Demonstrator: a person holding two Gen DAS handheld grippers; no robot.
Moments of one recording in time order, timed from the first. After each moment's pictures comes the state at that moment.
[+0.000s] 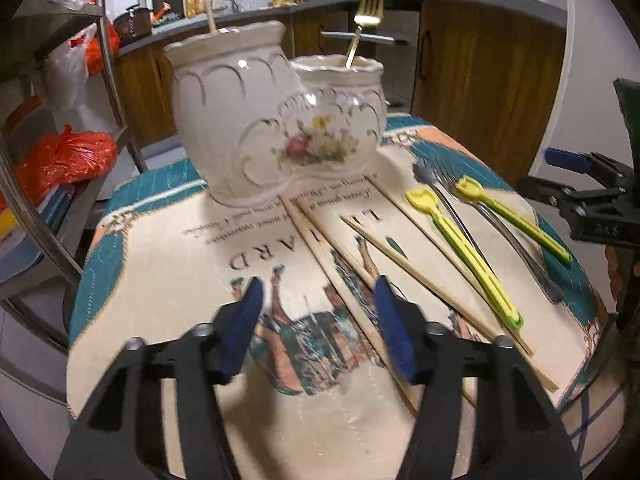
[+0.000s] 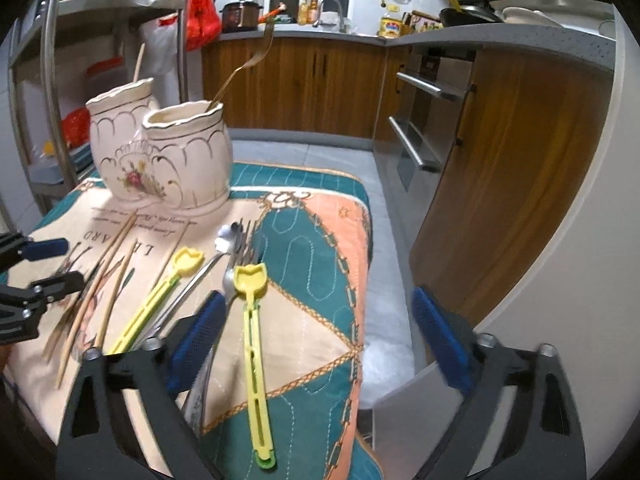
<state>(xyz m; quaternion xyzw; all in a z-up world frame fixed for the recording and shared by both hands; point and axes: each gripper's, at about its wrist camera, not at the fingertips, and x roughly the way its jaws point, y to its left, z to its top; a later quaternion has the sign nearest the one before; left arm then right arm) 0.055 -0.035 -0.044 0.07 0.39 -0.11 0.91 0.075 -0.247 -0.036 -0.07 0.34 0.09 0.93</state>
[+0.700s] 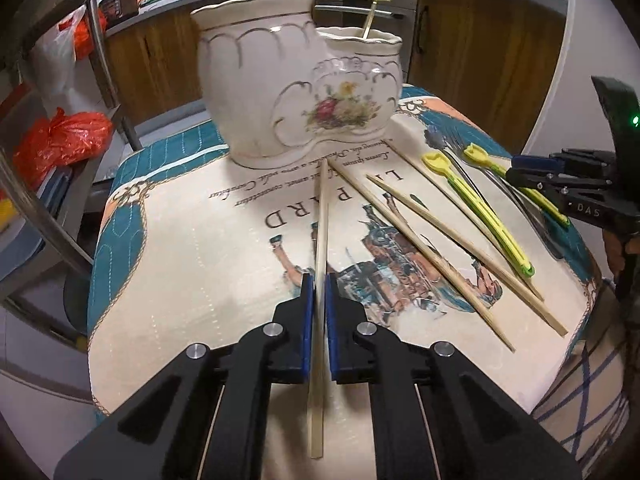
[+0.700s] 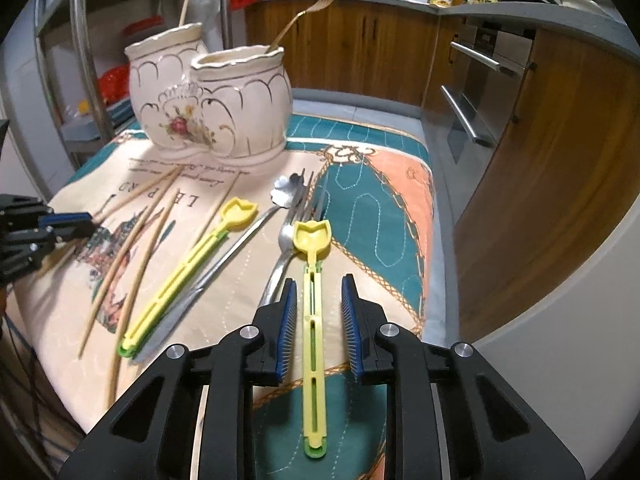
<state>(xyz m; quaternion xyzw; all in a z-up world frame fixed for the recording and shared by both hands) 0.051 0.001 -0.041 0.07 0.43 -0.13 0.89 0.080 -0.225 -0.053 -0.09 0.41 0.17 0.89</state>
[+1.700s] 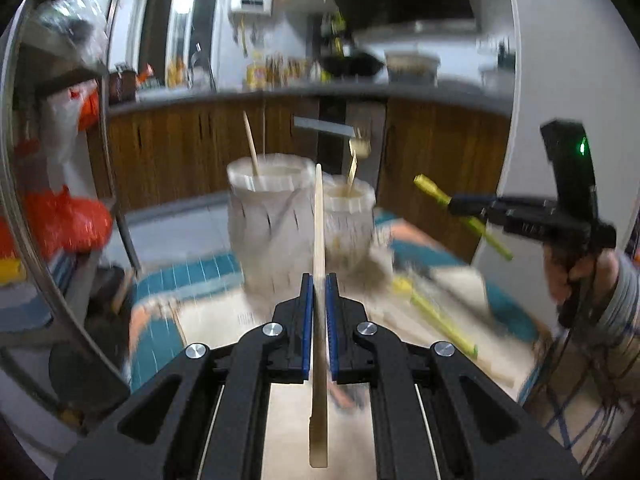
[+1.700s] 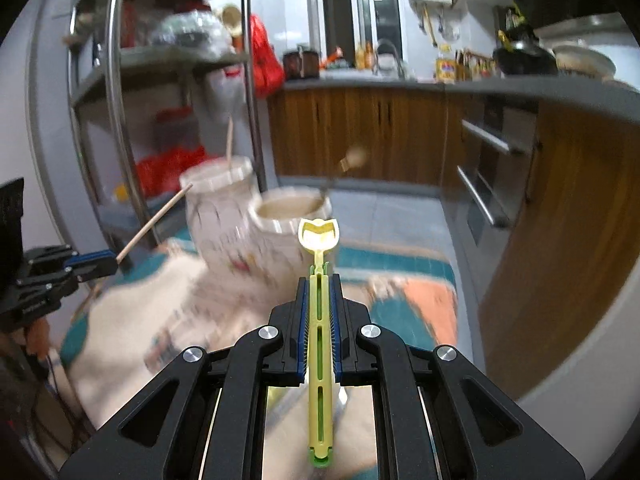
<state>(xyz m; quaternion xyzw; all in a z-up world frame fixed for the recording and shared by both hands) 0.026 0.036 0.032 0.02 0.22 -0.20 0.95 0.074 -0.201 0.025 -0.02 0.25 0.22 0.94</state>
